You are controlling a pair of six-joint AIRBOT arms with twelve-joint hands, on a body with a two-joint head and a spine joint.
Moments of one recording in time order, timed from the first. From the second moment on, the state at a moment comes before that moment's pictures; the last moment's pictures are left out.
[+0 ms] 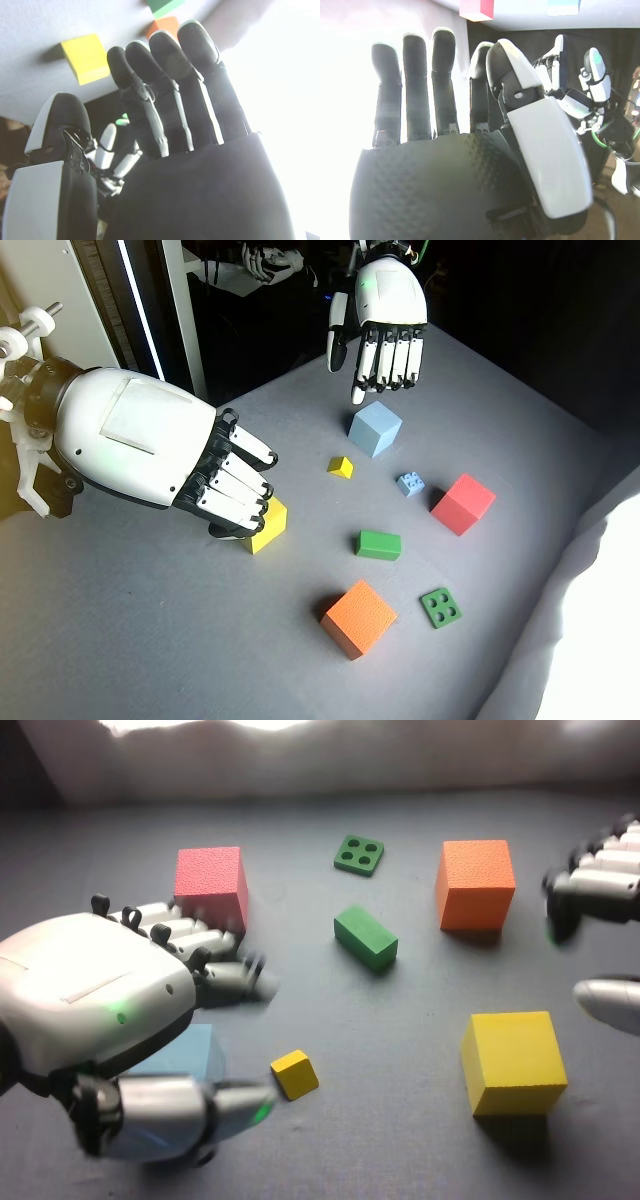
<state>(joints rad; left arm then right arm) 0.42 -0.58 0.50 -0.40 -0.50 1.42 -0.35 -0.53 0.63 0.10 0.41 -1.03</state>
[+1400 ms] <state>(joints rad) 0.44 -0.76 0.56 -1.01 -0.49 1.93 -0.32 -0.53 0.58 0.44 0.40 -1.36</state>
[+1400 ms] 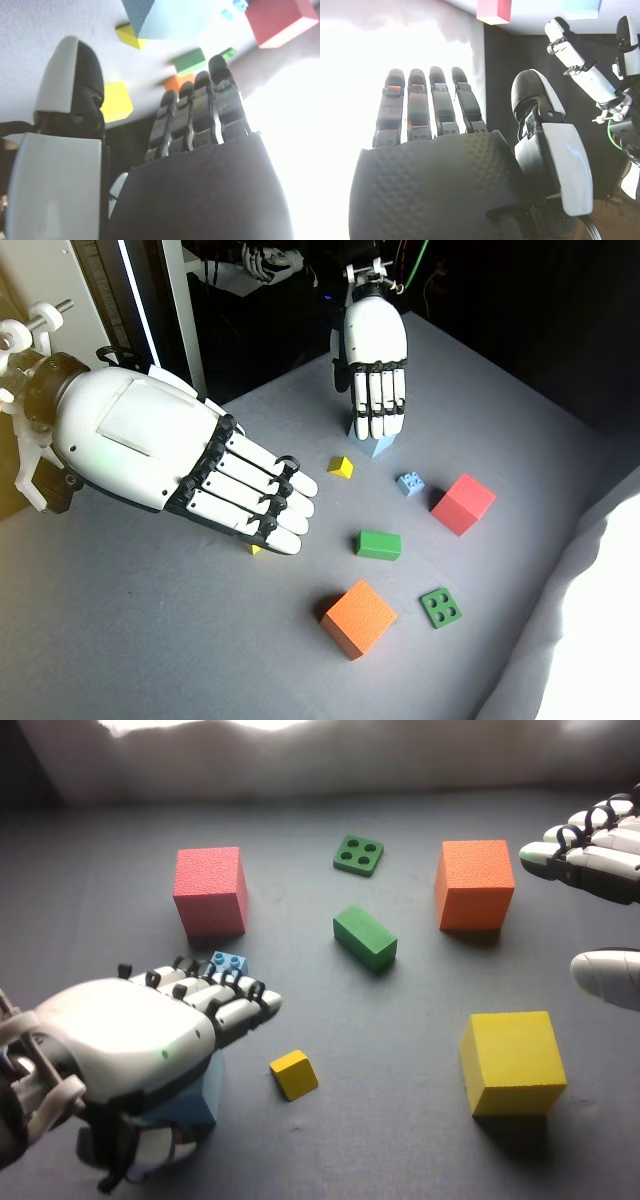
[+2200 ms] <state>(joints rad) 0.43 -0.79 0.61 -1.28 -0.53 2.19 -0.32 -0.53 0.58 0.44 0.41 -1.36</state>
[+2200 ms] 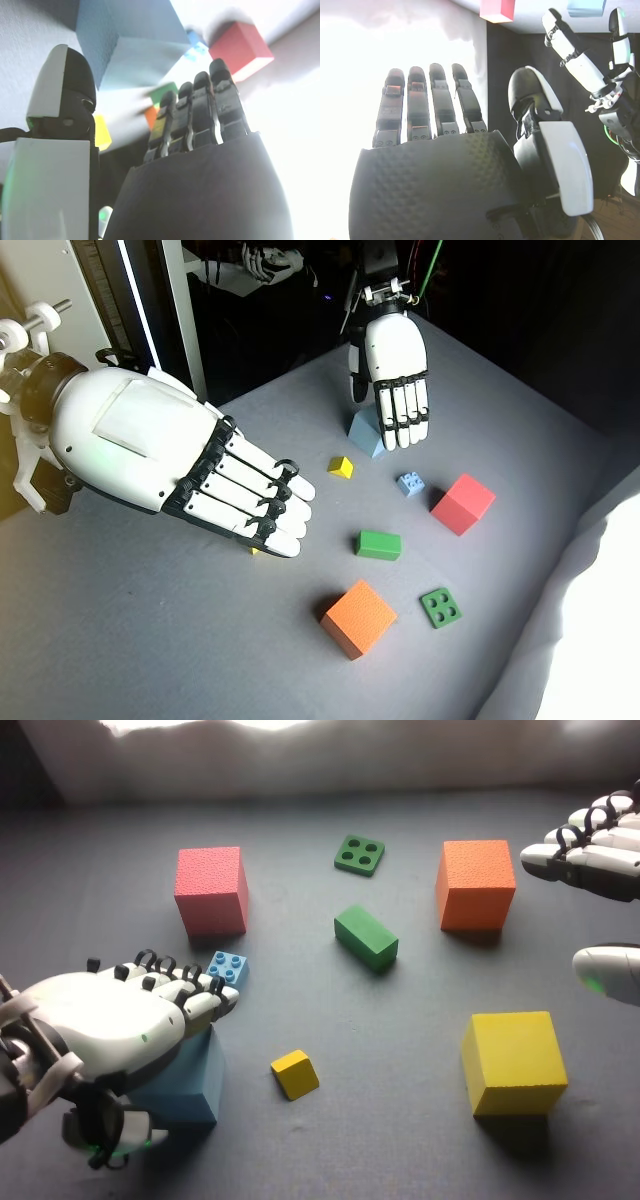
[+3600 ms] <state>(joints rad) 0.39 -0.85 0.65 -1.38 -0.58 2.27 -0.32 -0.53 0.58 0.44 0.44 -1.36</state>
